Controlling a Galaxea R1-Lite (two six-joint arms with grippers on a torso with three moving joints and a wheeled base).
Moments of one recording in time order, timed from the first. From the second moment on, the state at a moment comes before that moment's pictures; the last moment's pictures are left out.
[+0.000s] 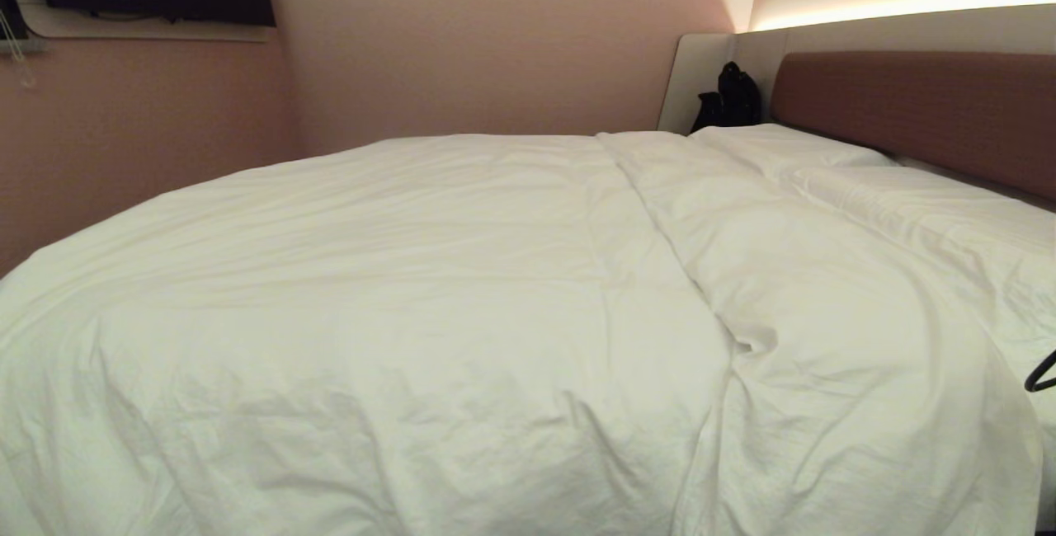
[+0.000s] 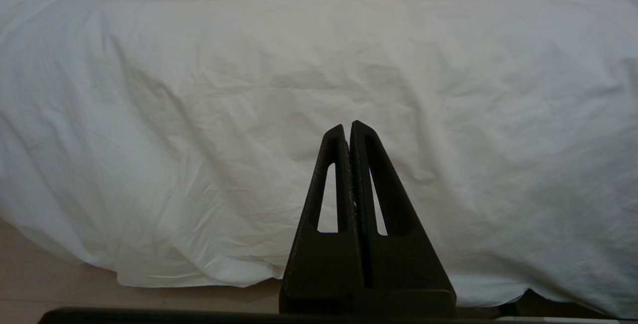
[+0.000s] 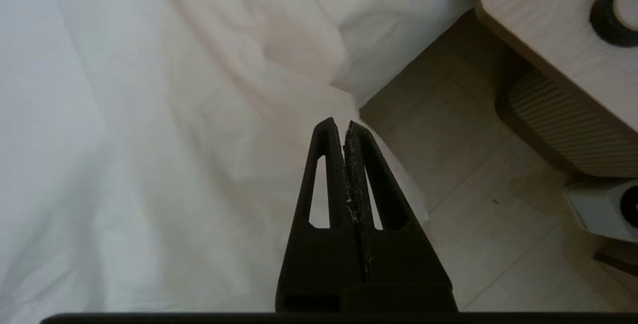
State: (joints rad) left arm 0.01 0.00 0.00 0.03 0.00 0.02; right arm -0.59 1.49 -0.83 0.12 -0.04 0.25
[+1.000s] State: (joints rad) left arm 0.01 0.00 0.00 0.03 0.00 0.02; right arm -0.91 1.60 -0.83 -0.09 0.41 -0.20
